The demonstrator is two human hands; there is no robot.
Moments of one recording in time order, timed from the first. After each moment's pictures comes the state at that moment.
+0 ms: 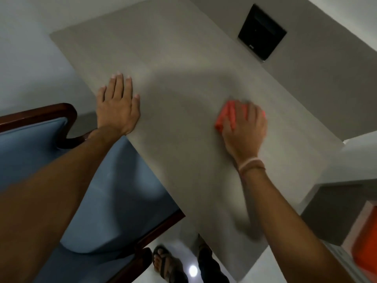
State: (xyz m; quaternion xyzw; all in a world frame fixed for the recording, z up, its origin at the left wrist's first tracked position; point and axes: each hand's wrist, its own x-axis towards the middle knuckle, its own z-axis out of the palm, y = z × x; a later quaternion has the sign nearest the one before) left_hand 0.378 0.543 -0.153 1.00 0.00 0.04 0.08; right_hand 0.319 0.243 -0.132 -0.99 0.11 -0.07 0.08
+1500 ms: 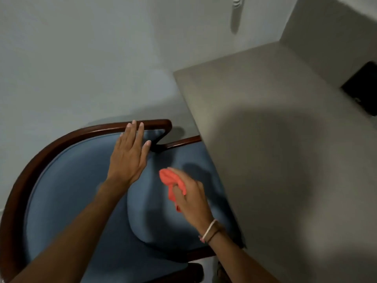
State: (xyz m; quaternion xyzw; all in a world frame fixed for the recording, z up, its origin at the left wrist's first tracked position) left_hand 0.228 0.694 -0.106 0.98 0.14 0.07 0.07; right_hand 0.220 0.489 -0.144 -0.76 -0.23 0.16 0.58
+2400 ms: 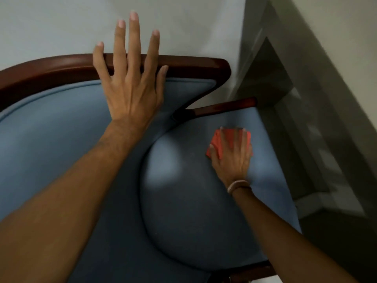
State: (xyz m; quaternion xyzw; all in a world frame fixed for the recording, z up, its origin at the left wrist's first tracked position) left_hand 0.311 0.853 -0.266 0.95 0.17 0.25 -0.11; right_hand 0.304 0.603 -0.415 -0.98 -0.10 0.03 0.18
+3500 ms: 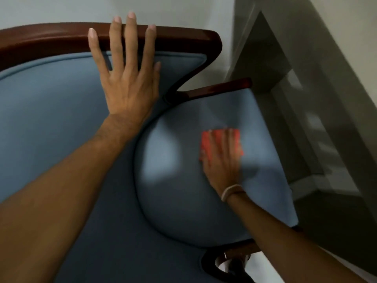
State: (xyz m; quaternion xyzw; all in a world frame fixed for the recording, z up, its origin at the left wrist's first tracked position) left_hand 0.290 0.828 -0.277 0.96 0.15 0.19 -0.12; right_hand 0.236 0.585 -0.408 -0.97 -0.17 0.06 0.13
